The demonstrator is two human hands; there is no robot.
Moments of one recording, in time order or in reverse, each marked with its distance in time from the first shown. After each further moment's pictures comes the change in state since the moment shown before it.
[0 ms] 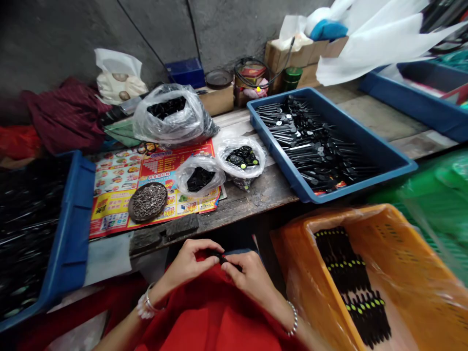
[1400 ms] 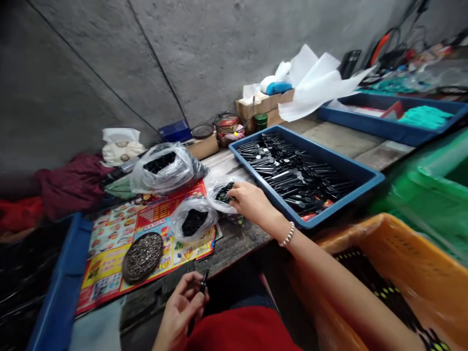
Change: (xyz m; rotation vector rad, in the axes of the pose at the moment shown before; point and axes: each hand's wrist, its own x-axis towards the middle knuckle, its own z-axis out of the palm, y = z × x) left_hand -0.003 -0.014 0.003 -0.660 0.359 -0.205; right_hand 0.136 -0.075 -0.169 -0.847 0.376 -0.306
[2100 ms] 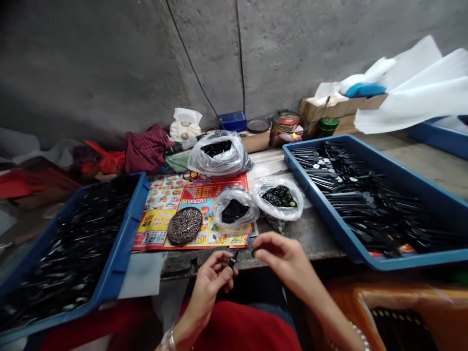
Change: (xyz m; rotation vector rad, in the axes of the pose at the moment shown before) left_hand -0.003 0.009 0.005 -0.148 0.075 0.092; right_hand -0.080 -0.071 0.047 1.128 -0.123 0.337
